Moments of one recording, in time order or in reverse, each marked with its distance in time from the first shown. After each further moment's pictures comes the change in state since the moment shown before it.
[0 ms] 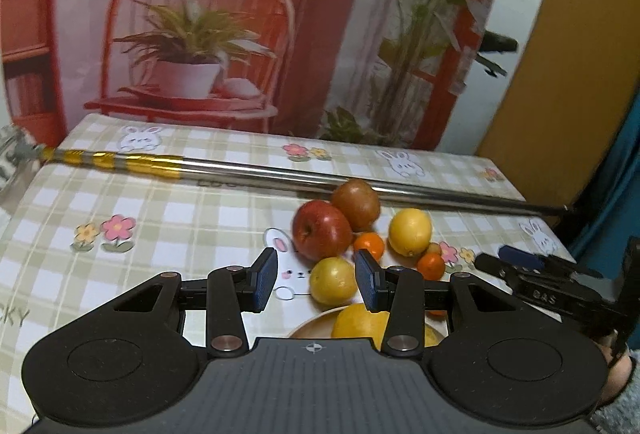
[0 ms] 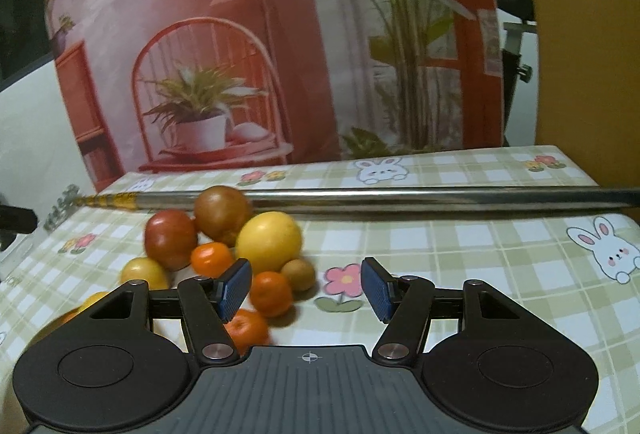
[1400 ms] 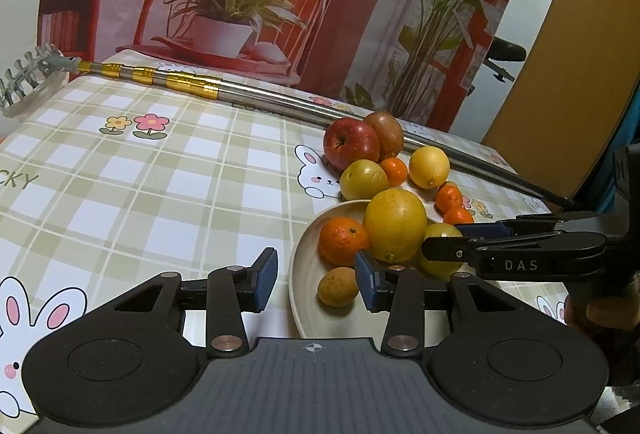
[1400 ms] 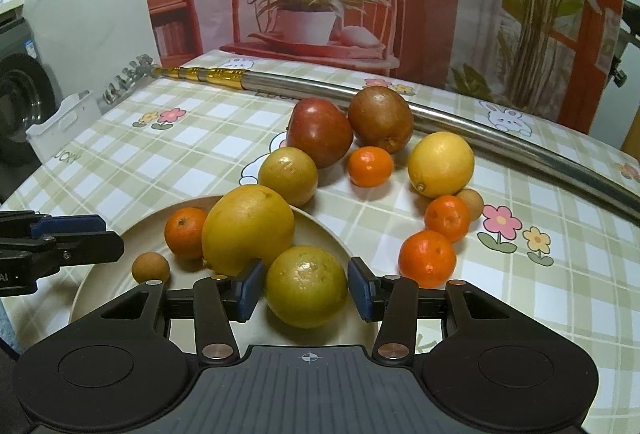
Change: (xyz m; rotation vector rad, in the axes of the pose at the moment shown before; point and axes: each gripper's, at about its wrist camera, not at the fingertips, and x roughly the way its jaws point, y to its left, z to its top) left arm -0.022 0.035 -0.103 -0.127 -0.037 -0.005; right arm 0.011 0.130 -0.017 -0.258 0.316 0.101
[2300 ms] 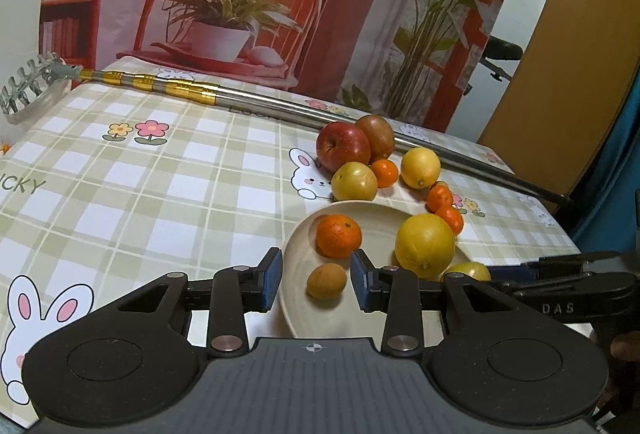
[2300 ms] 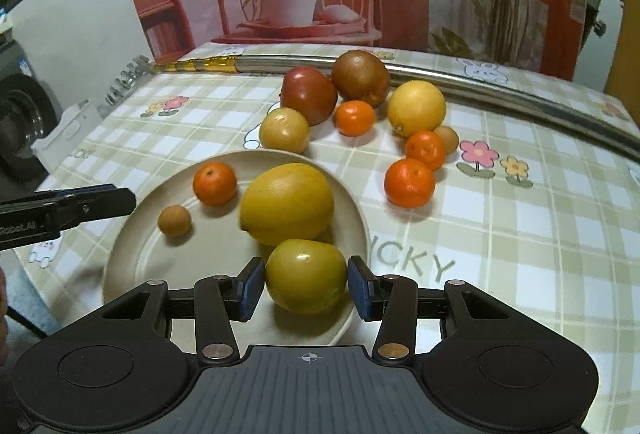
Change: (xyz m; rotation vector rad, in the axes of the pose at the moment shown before) left arm -0.013 -0.009 -0.001 0.013 -0.002 0.009; right arm -0.036 -0.006 -0.032 0.107 0.044 0.019
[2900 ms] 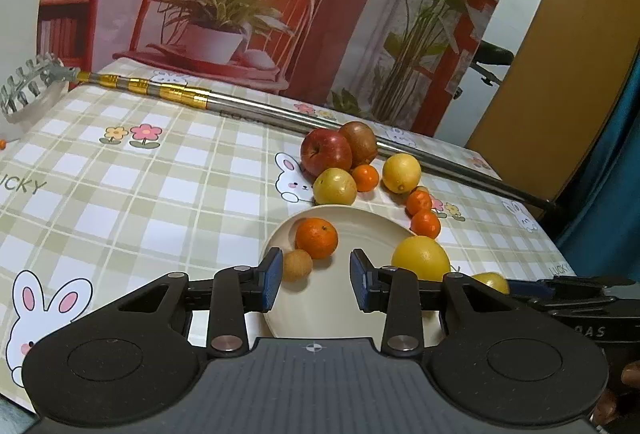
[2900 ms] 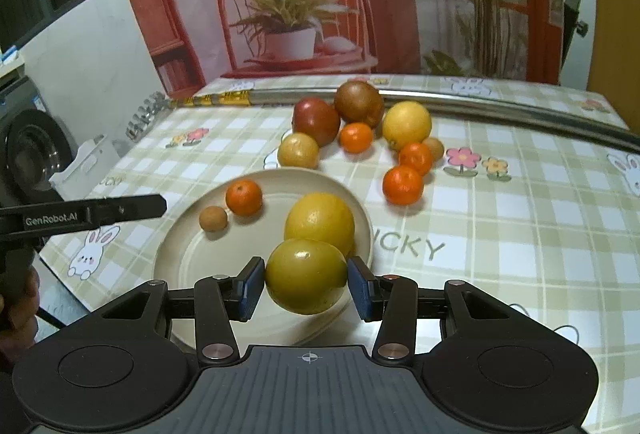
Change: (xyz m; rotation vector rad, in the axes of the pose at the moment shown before) left arm -0.019 -0.012 0.005 -0.013 -0.004 -0.022; right arm -0.053 0.002 -0.020 0.072 -0.087 0.047
